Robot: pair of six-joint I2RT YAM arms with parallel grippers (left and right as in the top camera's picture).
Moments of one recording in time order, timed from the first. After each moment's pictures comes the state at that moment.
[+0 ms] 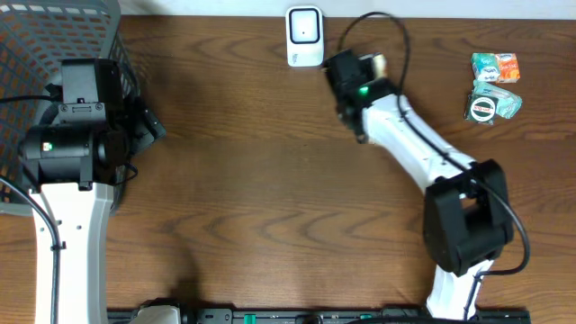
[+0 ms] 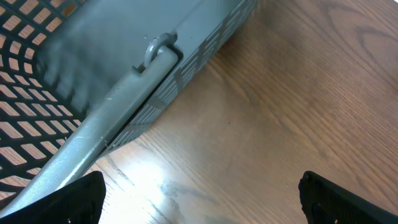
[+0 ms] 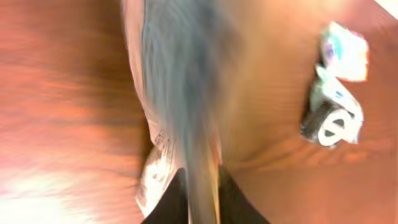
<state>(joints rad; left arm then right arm) 0.04 1.32 1.54 -1.29 -0.27 -0.54 0.44 2.00 1.56 -0.78 0.62 0.14</state>
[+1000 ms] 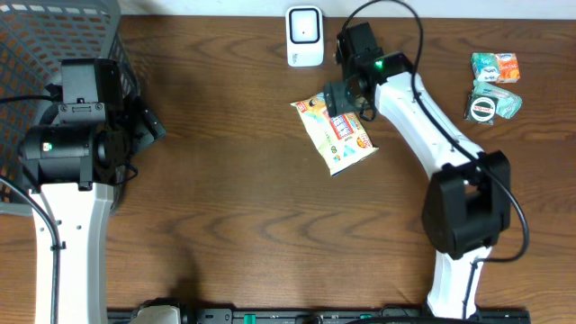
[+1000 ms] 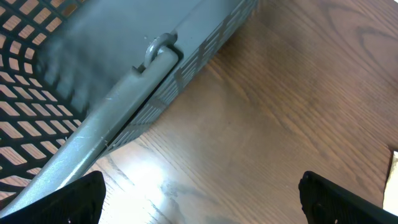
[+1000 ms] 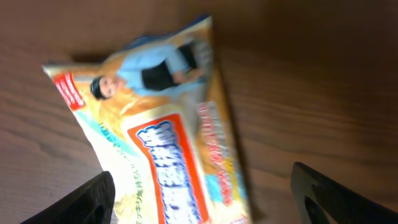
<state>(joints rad) 0.04 1.32 1.54 -1.29 -0.27 -0.54 0.37 2.10 1.74 -0.86 0.05 0.13</state>
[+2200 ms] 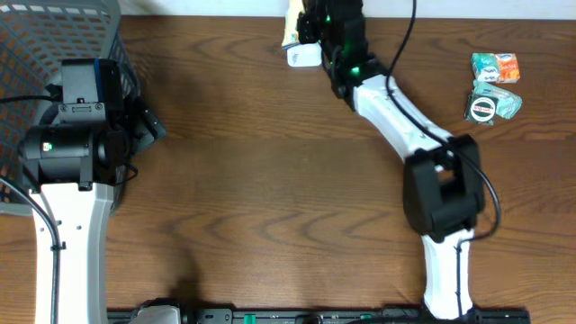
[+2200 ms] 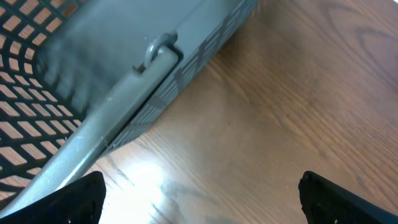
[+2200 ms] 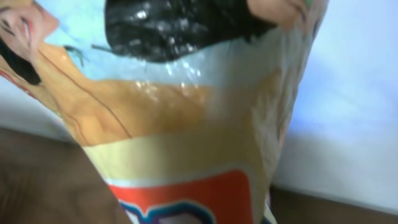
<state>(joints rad) 0.04 1.32 1.54 -1.29 -0.27 -0.54 0.40 2.23 1.80 0.25 0.05 0.13</state>
